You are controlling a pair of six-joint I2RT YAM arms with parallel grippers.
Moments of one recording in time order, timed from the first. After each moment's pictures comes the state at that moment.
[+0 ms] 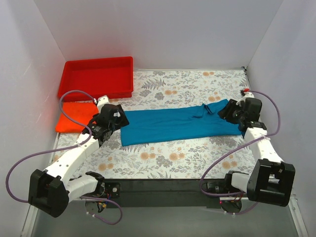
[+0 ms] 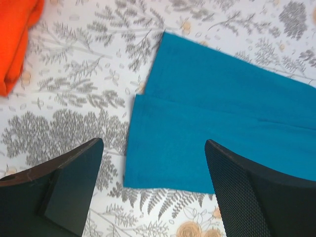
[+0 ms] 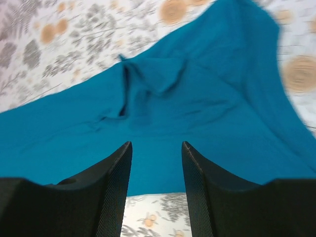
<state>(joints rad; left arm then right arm) -0.41 1.09 0.76 -0.45 -0.37 -0.68 -0.18 1.16 0.70 -0.16 -0.30 0.30</state>
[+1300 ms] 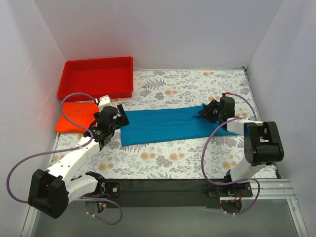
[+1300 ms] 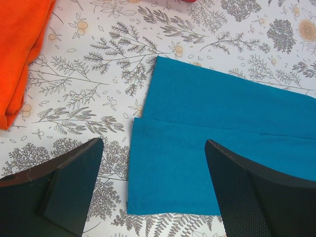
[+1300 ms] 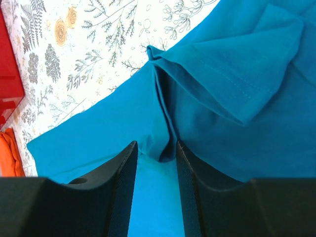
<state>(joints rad) -0.41 1.08 0.67 -0.21 -0.41 -0.55 0.09 1.61 0.71 0.25 -0.25 0.75</state>
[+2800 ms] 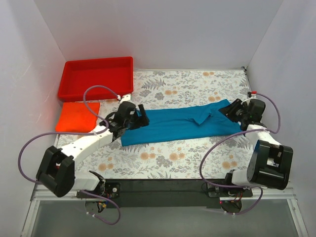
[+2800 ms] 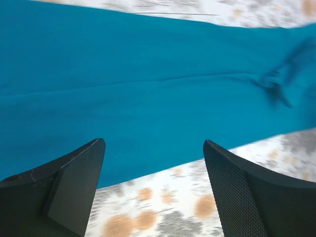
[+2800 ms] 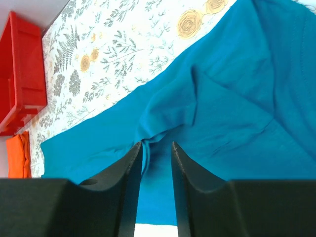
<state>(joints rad) -0.56 1.28 0.79 -0.21 -0.17 -0.68 -0.22 1.34 0.64 0.15 -0.49 0.56</state>
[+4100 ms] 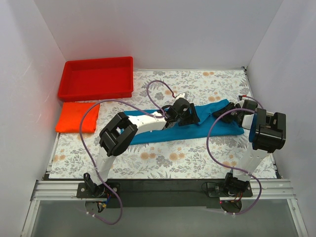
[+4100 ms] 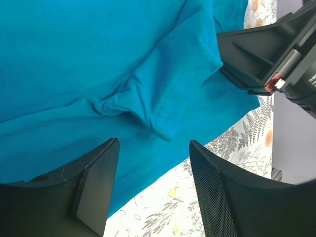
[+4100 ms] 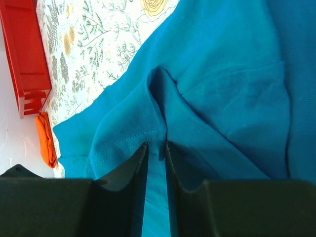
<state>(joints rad) -0.91 2.14 1.50 0.02 -0.01 -0.92 -0.26 1.86 0.79 0.34 -0.73 0.61</state>
